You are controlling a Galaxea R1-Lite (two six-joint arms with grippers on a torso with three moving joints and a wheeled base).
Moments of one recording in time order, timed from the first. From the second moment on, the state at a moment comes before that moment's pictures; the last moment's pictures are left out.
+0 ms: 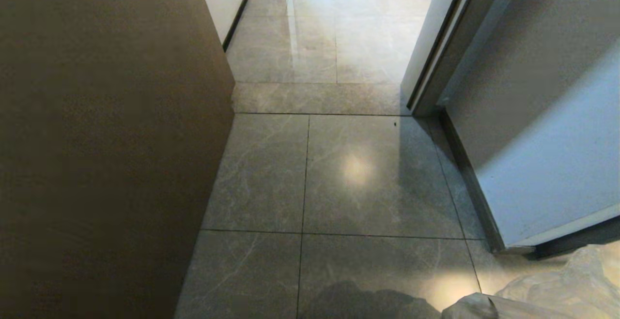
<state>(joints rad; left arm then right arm) 0.00 0.00 0.00 0.00 0.00 0.00 0.01 0.00 0.00 -0.01 0.00 0.01</state>
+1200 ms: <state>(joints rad) 0.00 0.00 0.00 0.00 0.00 0.00 0.01 0.00 0.00 -0.01 0.00 0.01</state>
